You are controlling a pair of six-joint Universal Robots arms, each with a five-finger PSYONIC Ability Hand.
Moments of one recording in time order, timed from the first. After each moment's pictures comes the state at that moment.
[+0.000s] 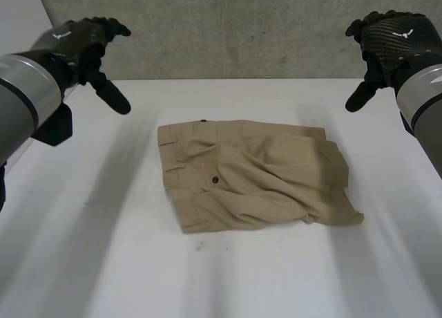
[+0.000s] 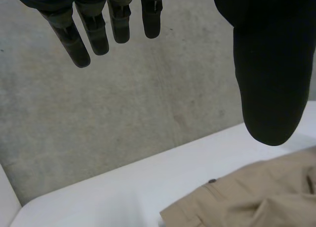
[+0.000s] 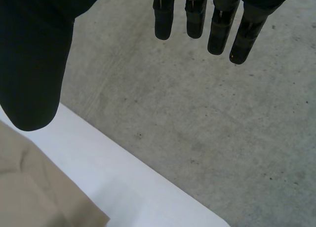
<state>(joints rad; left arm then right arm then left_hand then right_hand) 4.34 -1.74 -1.19 2.85 -1.57 3.12 1.92 -1.38 1.30 0.05 1.61 2.86 0.20 0.21 0.22 0.21 0.05 0.20 0.22 0.21 0.24 0.07</state>
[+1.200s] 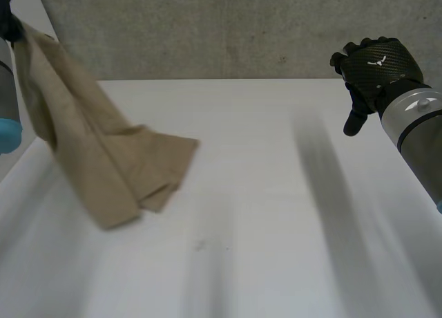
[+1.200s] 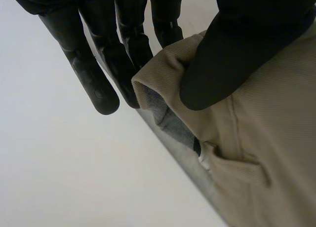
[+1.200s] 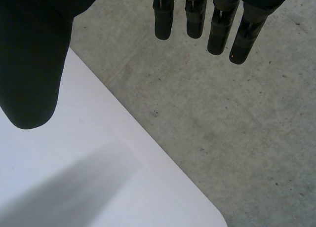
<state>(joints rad) 4.53 -1.83 -1.25 3.47 -1.80 3.56 1.94 -1.37 1.36 0.06 1.58 2.66 1.13 1.19 1.18 1.19 0.97 0.20 0.22 0.21 0.24 0.07</state>
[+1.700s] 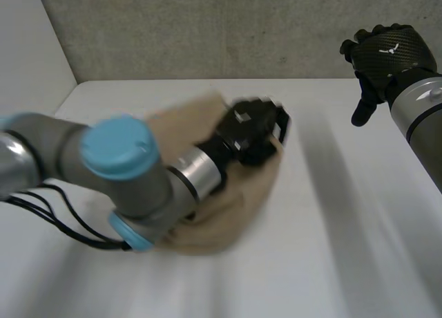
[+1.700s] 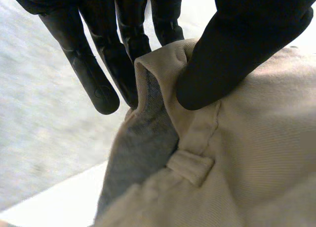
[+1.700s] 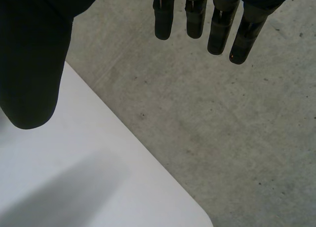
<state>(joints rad) 4.02 -2.19 -1.29 3.57 -1.18 3.01 1.92 -1.39 1.34 0.06 1.59 2.66 1.13 1.20 1.20 1.20 0.97 0.20 0.22 0.21 0.24 0.07</state>
